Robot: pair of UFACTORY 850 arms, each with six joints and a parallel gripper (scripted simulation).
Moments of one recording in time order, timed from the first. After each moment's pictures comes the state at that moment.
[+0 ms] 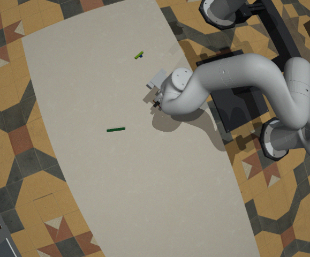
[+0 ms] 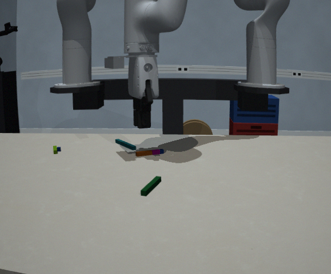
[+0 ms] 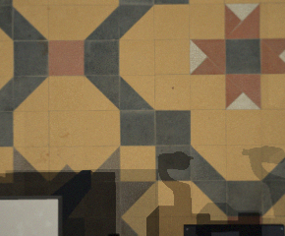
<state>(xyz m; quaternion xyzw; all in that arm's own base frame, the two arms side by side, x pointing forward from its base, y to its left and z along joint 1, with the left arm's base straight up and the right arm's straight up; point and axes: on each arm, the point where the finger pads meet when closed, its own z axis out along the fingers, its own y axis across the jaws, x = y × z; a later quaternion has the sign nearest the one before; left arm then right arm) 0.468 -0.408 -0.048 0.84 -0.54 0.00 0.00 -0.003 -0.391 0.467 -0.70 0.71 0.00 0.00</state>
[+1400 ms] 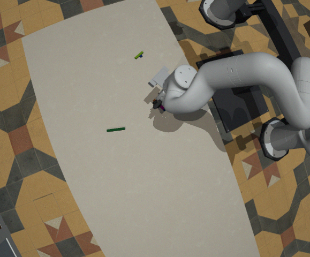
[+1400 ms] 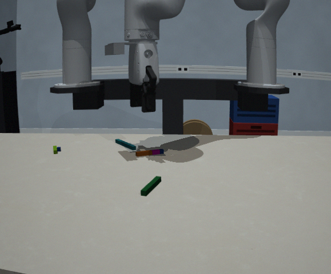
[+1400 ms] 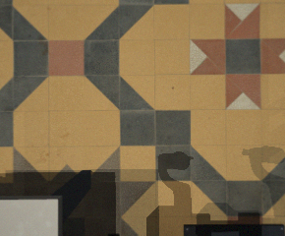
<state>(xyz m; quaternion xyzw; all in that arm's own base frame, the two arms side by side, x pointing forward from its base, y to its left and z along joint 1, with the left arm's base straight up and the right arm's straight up) 0.467 -0.407 -0.016 0.84 -0.54 0.00 0.00 -0.003 -0.391 0.467 -0.70 0.71 0.00 0.00</state>
